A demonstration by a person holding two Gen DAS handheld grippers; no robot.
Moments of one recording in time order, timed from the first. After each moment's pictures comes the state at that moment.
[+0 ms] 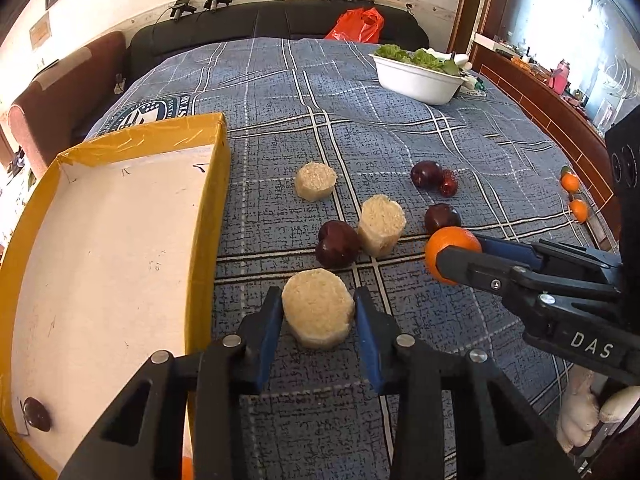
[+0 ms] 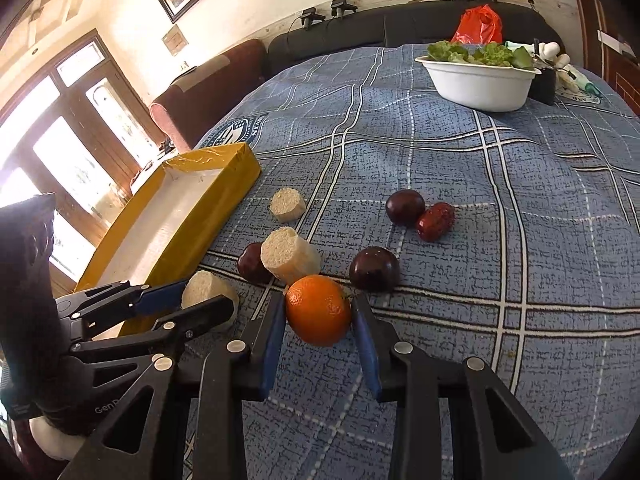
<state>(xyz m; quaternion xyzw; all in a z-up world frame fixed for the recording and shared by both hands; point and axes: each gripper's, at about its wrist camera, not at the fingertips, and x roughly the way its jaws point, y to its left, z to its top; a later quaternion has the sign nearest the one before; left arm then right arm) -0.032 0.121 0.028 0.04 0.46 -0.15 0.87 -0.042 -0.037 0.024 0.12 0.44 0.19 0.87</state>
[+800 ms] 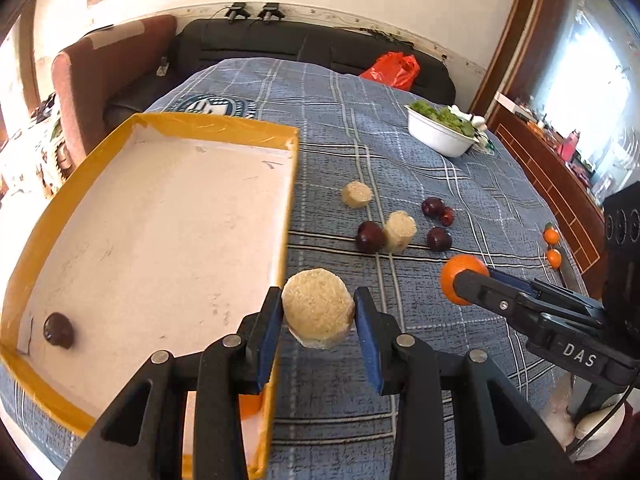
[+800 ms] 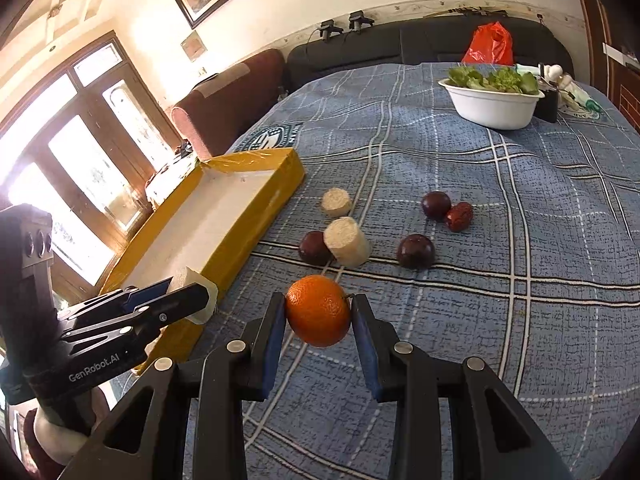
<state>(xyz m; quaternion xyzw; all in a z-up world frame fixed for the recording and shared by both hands) -0.083 0.183 0.062 -0.06 0.43 -0.11 0.90 -0.085 -0.018 0.058 0.11 0.42 0.22 0.88</state>
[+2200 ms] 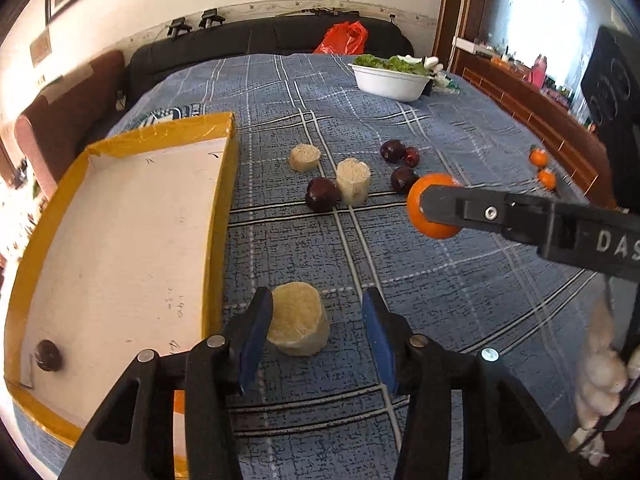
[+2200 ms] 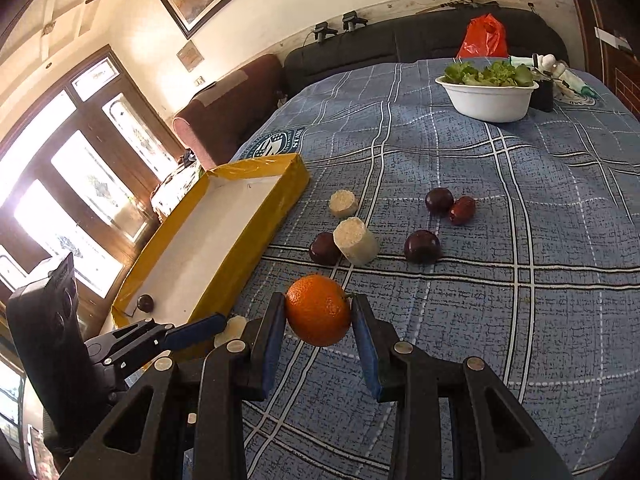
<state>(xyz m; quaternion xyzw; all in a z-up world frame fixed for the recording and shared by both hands) -0.102 0.135 0.041 0.07 0.43 -0.15 0.89 -0.089 -0.024 0.063 0.15 0.42 0.22 0.87</state>
